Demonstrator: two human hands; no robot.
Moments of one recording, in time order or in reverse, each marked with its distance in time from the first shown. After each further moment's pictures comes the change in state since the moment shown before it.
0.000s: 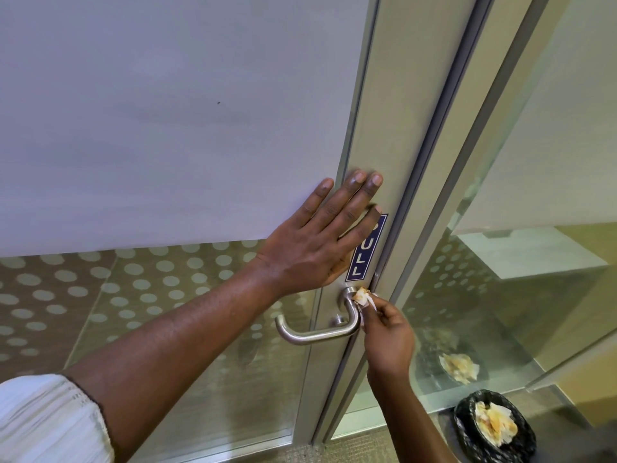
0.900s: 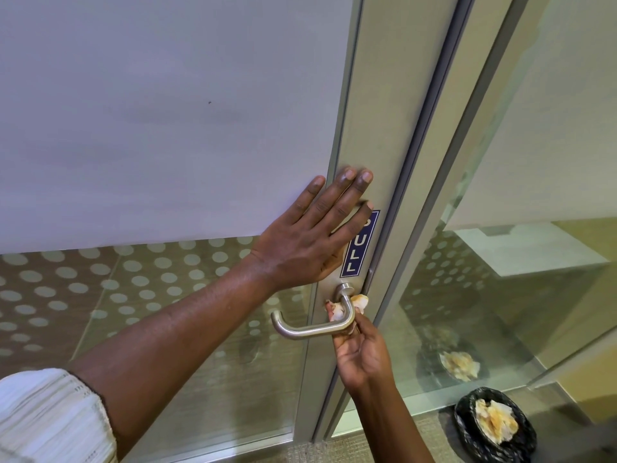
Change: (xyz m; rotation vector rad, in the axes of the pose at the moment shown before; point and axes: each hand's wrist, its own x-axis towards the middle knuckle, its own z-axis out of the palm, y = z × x) left_hand 0.001 0.000 -0.001 0.021 0.016 -0.006; right_hand -0.012 0.011 0.007 1.081 -0.233 0.709
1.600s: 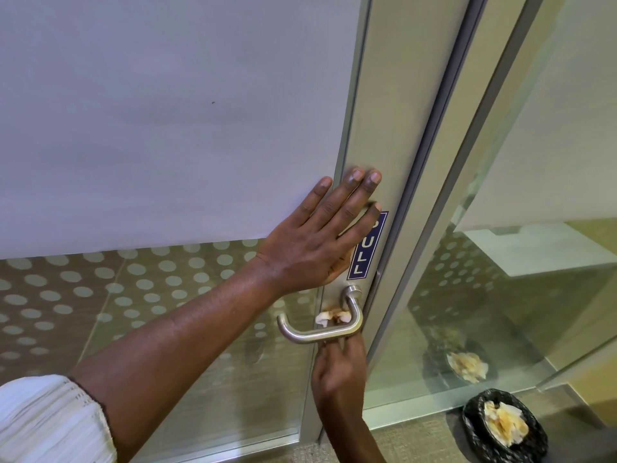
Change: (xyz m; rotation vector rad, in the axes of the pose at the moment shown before) left_hand 0.000 0.002 0.000 -0.010 0.003 -0.009; right_hand -0.006 0.055 -0.045 -1.813 -0.060 -1.175
